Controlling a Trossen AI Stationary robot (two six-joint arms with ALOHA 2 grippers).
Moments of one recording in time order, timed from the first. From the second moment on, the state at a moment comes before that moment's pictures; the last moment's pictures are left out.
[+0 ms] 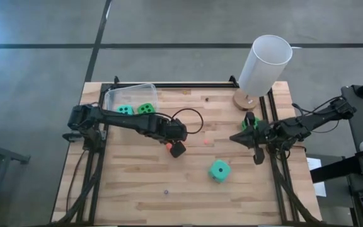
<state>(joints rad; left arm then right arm) -0.06 1.80 1.47 -0.94 -0.18 -0.65 0.41 0.70 0.63 0.03 0.36 0.21</state>
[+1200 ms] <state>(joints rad) -0.06 1.80 1.47 -0.94 -0.15 -0.63 0.41 0.85 0.63 0.03 0.37 0.12</state>
